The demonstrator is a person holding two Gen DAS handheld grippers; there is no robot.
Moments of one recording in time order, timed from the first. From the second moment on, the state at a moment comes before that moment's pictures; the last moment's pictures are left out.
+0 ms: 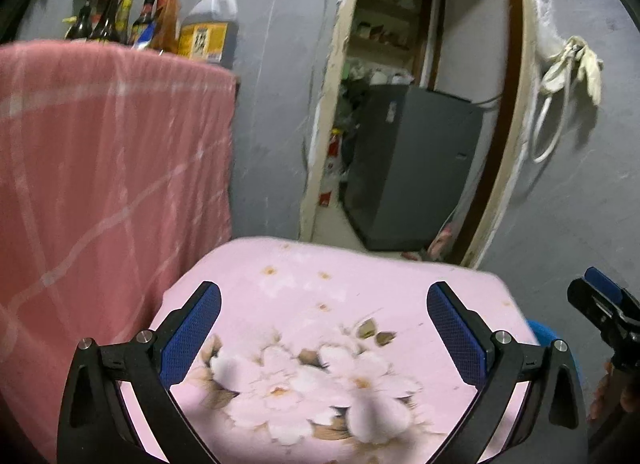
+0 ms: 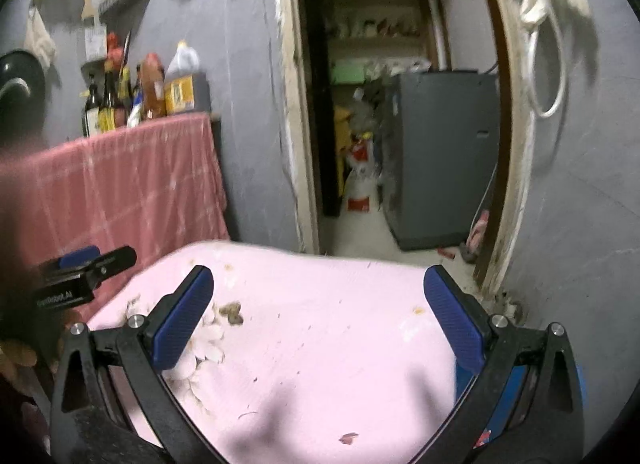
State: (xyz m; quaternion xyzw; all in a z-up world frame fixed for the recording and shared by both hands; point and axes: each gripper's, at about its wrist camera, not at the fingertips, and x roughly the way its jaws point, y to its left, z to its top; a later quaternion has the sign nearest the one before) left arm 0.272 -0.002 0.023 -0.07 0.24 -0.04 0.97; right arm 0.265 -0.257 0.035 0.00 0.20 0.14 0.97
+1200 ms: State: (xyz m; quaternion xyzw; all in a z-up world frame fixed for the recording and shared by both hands) left arm 0.326 0.033 -0.034 -0.01 0.36 -0.01 0.93; right arm 0.363 -0.160 -0.051 -0.09 0.43 0.26 0.86
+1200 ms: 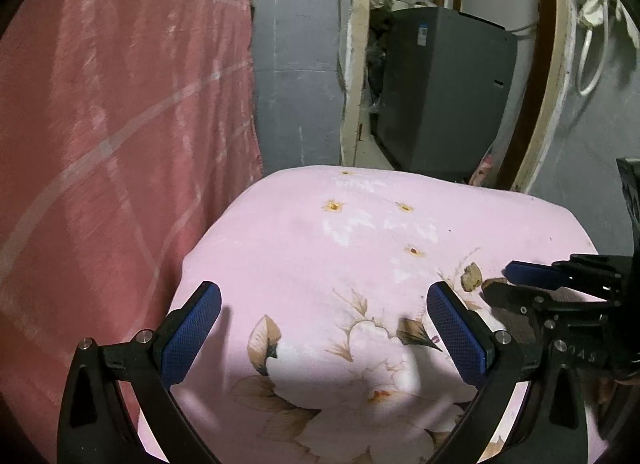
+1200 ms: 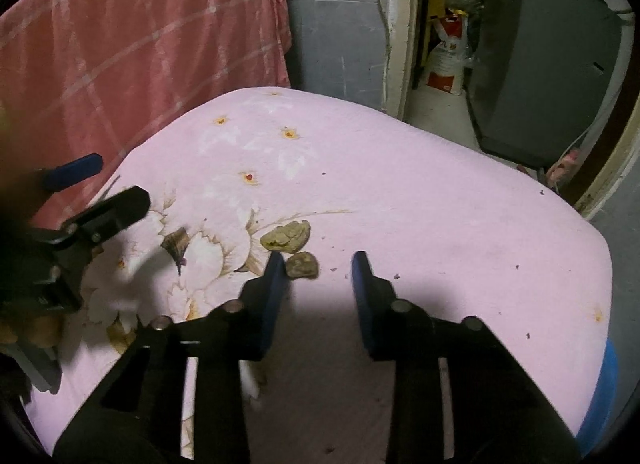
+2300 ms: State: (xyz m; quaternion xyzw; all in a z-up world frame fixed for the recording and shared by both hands) left arm 0.371 -0.063 -0.056 0.08 0.44 -0.13 0.88; right arm 0.341 -0.236 -0.036 -0.04 0.41 0.23 0.88
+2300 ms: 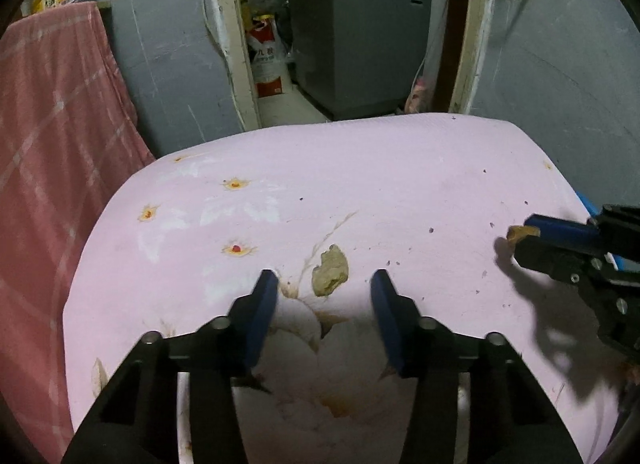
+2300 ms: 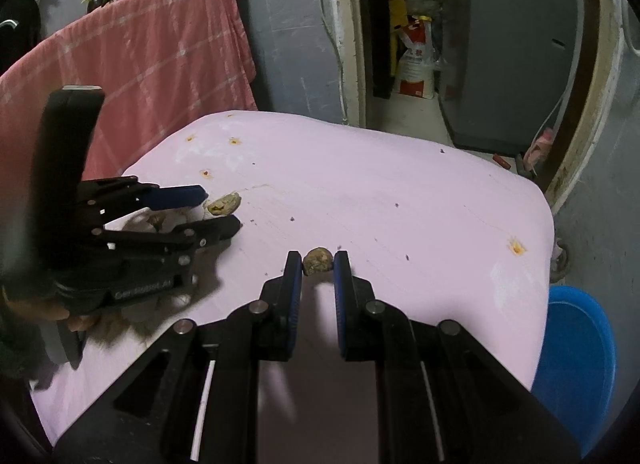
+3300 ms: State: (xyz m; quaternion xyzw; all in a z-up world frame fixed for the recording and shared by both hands) left arm 0.295 -0.049 -0.010 -0.09 0.36 -0.17 0.91; right arm 0.259 -0.269 -0.010 0.03 0.26 0.20 0.94
